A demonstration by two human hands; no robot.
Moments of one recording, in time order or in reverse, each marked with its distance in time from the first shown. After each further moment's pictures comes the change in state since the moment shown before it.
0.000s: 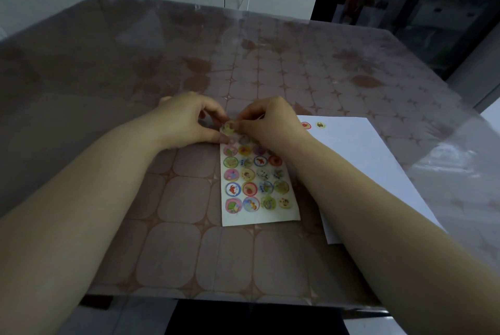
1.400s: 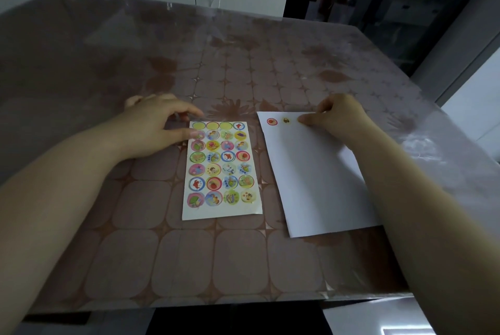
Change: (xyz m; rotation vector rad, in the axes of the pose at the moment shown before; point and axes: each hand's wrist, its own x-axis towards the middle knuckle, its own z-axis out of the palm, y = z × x) left_hand 0.003 -0.004 0.014 0.179 0.070 0.120; right_hand -0.019 0.088 -0.111 -0.149 0.228 0.381
